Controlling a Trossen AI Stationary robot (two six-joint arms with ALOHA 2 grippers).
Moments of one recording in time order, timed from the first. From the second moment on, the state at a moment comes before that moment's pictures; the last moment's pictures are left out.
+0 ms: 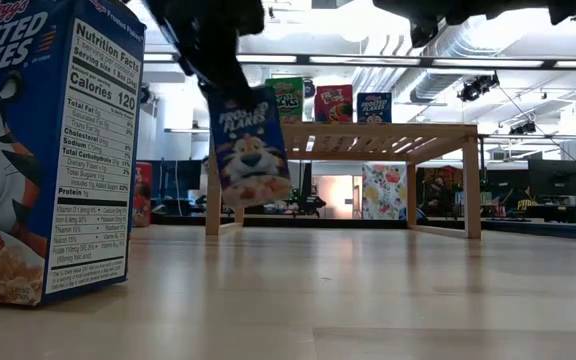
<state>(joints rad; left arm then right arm) -0.05 1.50 1.09 -0.47 -0.09 -0.11 0.17 1.03 0.59 0.32 0.10 -0.08</state>
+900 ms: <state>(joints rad) -0.06 1.65 1.12 -0.34 -0.12 -0.08 0.18 1.03 0.59 0.29 0.11 -0.05</state>
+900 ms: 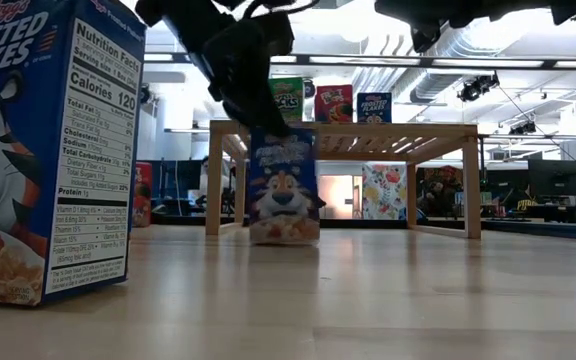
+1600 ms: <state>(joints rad) -0.09 1.07 0.72 0.03 -0.06 -0.12 0.18 1.26 0.64 0.41 0.17 0.04</state>
